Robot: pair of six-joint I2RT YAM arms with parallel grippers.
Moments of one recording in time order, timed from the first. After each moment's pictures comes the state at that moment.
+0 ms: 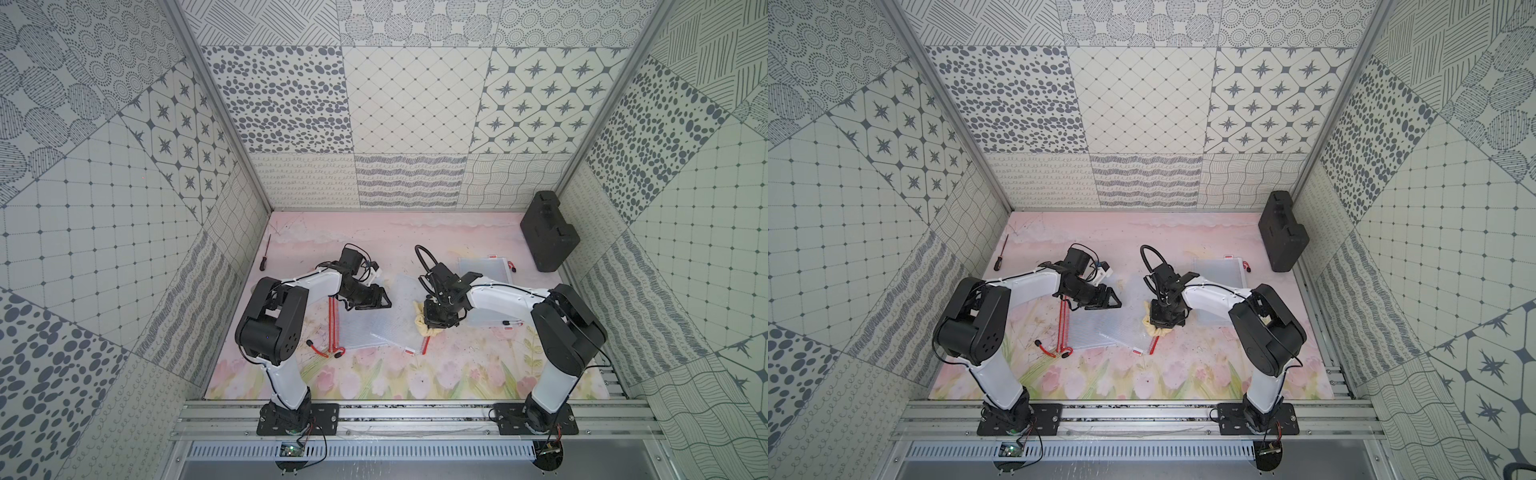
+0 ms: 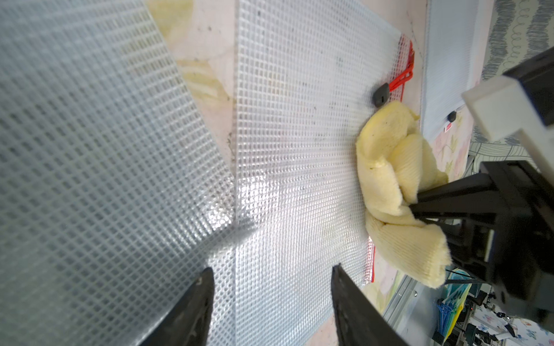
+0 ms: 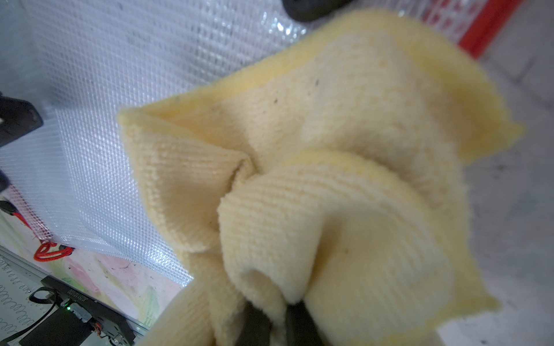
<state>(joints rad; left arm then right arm) -0.35 1.80 1.02 -0.50 0.64 -0.17 0.70 1.77 1.09 -0.64 -0.27 0.73</state>
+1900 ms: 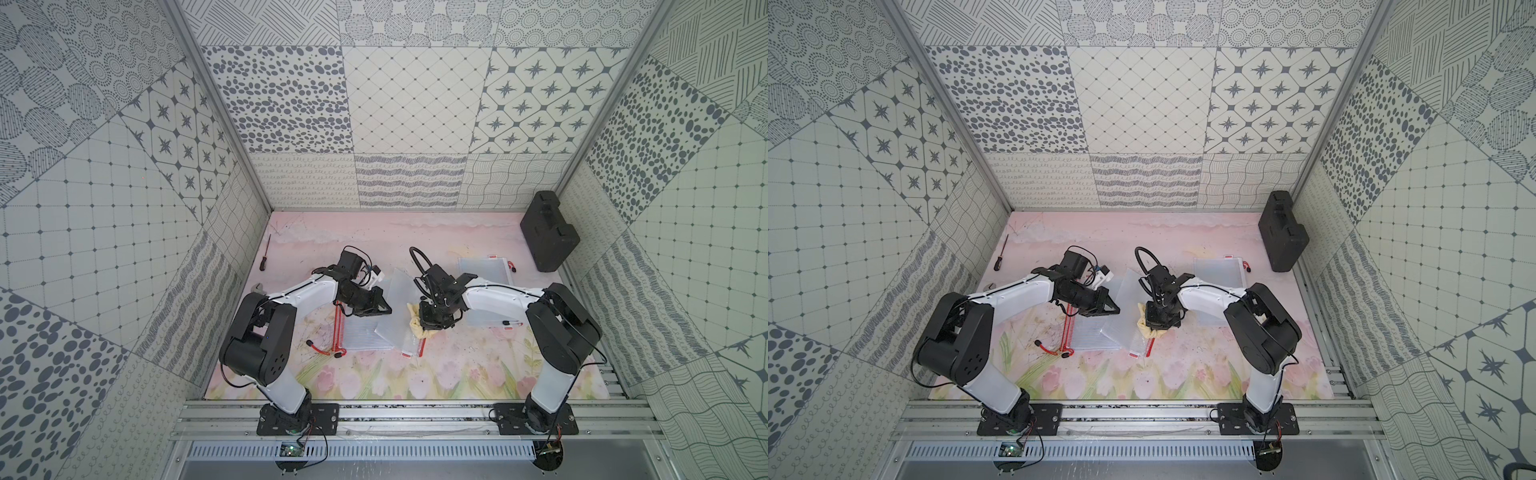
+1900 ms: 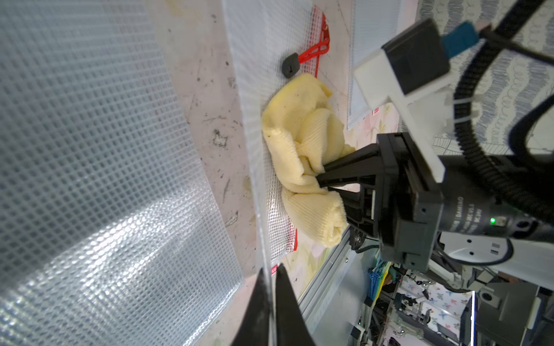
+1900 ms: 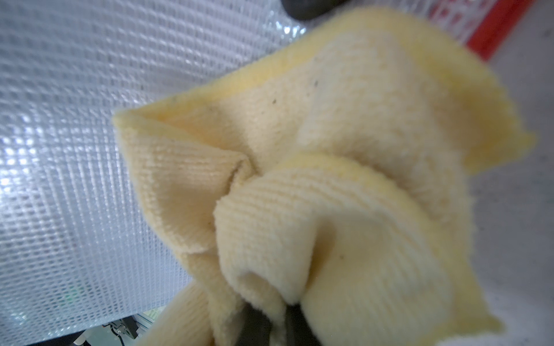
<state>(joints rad) -0.39 1.64 0.95 -0.54 0.78 -0.33 0.73 1.80 1.10 -0.63 -0.28 0.72</state>
